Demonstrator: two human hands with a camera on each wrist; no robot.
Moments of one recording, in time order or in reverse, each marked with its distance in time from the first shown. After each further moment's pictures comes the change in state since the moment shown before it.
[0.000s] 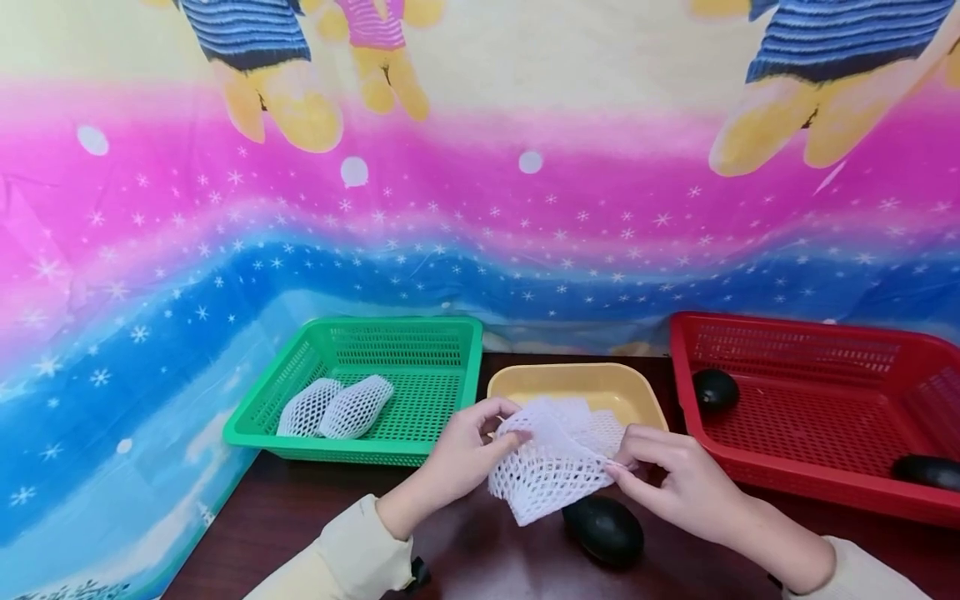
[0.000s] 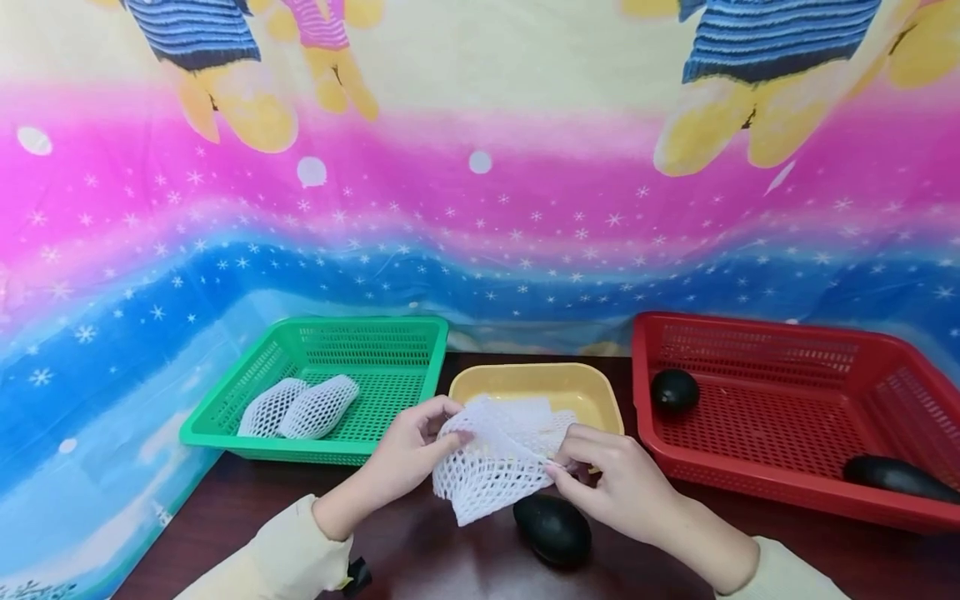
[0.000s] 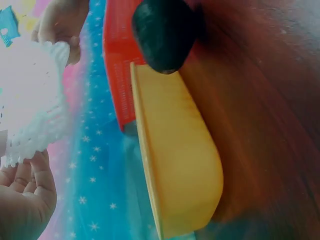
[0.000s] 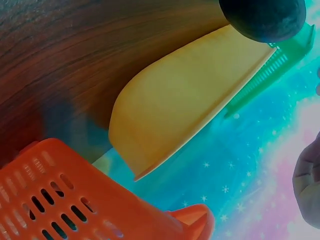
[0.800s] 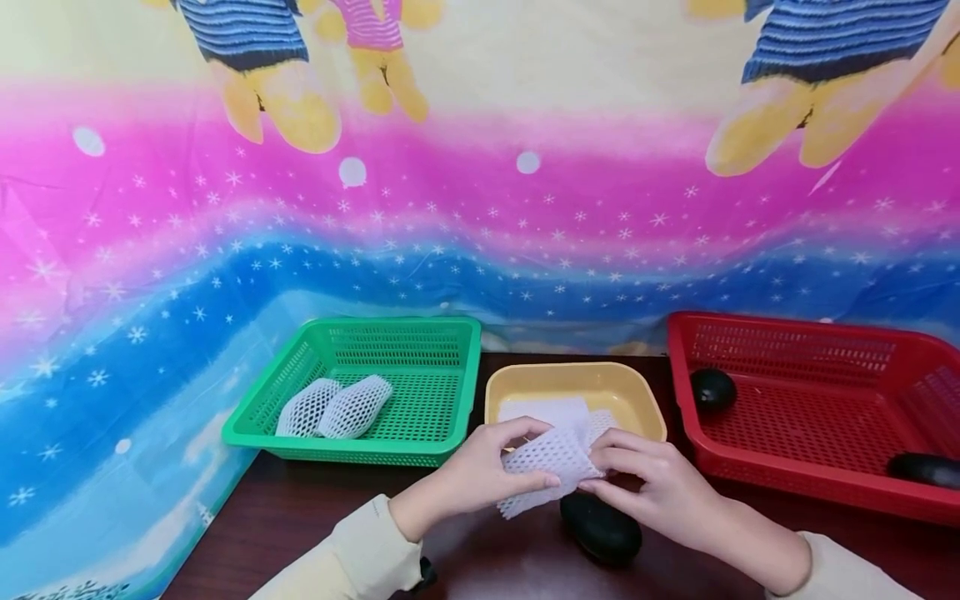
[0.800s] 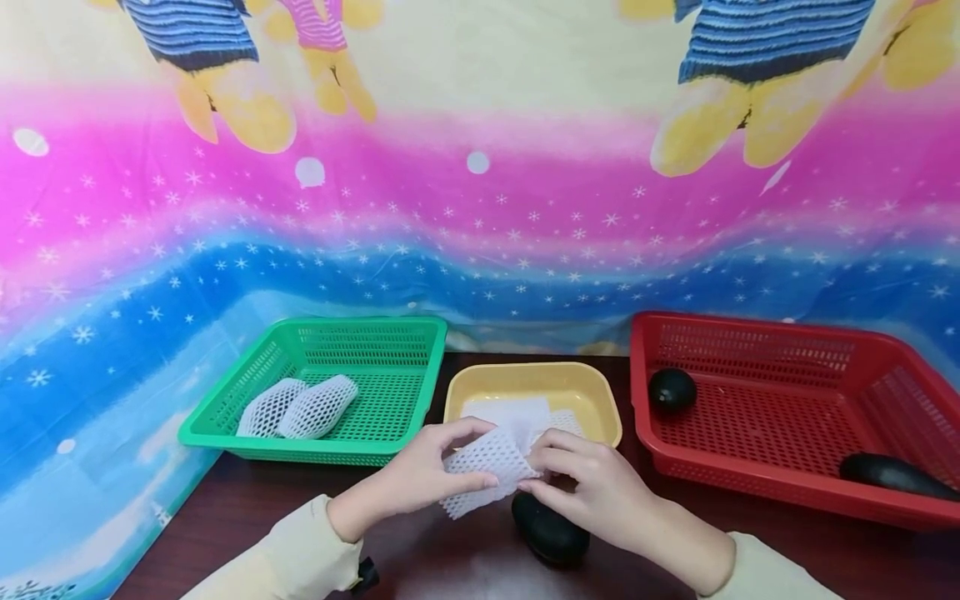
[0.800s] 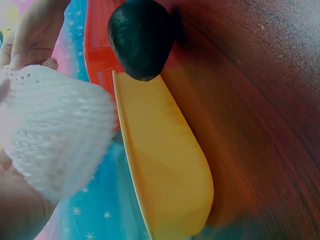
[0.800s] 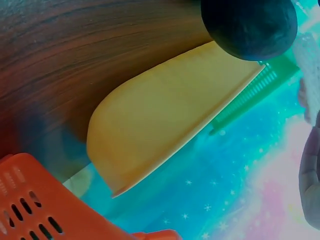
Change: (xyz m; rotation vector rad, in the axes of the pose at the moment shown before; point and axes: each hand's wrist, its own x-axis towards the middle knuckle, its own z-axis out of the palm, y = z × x) left_hand 0.002 -0.005 0.009 0.124 -0.253 0.015; right_hand 0.007 -0.007 0.016 0.054 0.000 -0.091
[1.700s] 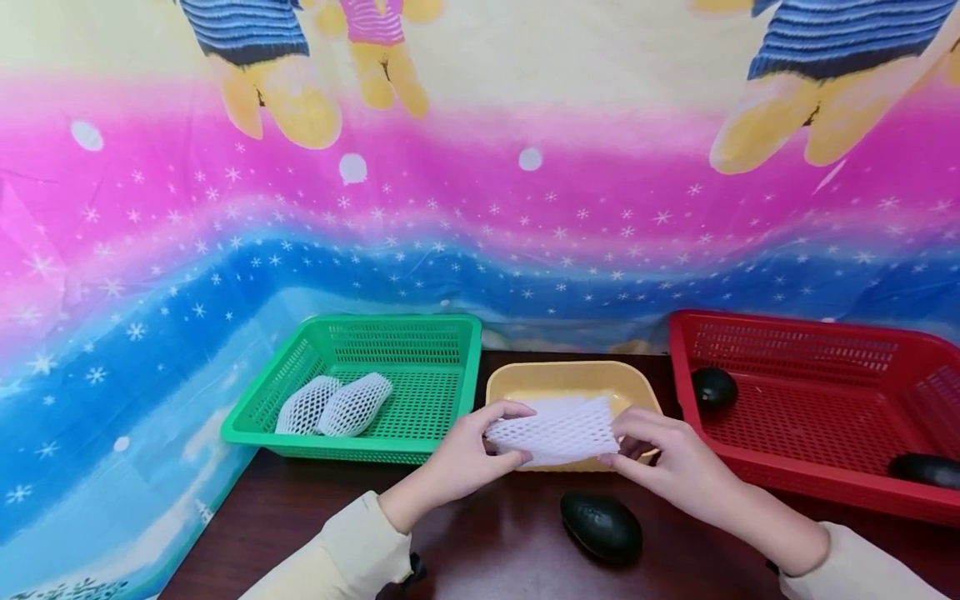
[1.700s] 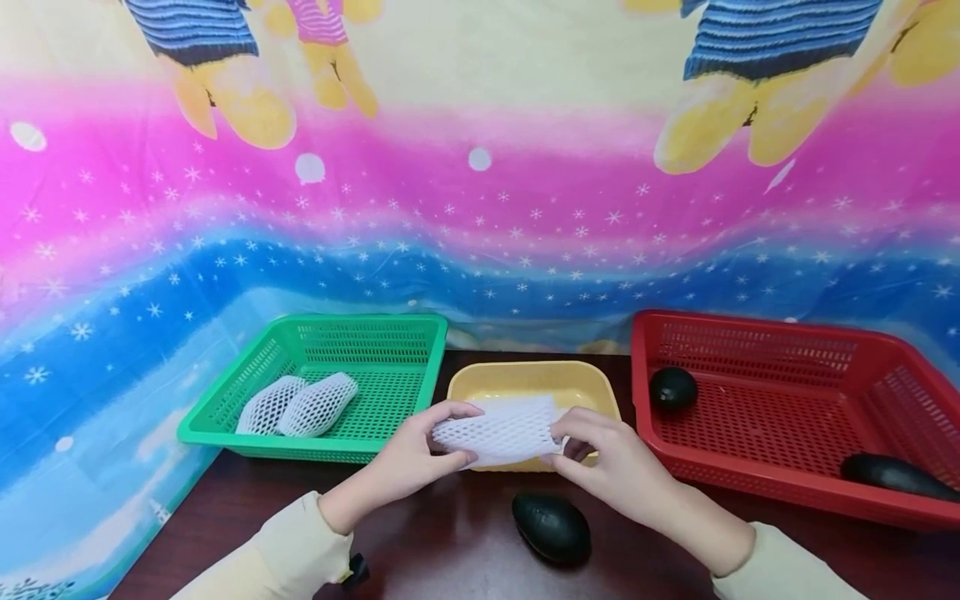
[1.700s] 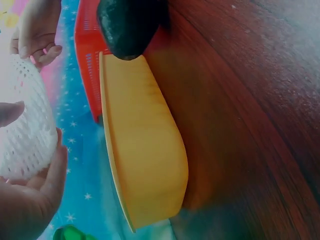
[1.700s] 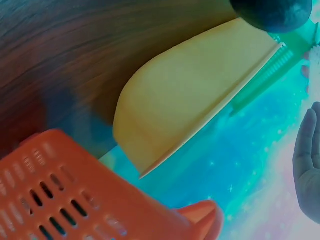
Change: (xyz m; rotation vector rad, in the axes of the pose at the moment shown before) left_hand -0.002 -0.019 -0.010 -0.030 0.143 0.013; right_hand -0.003 0.013 -0.017 0.019 -0.027 0.255
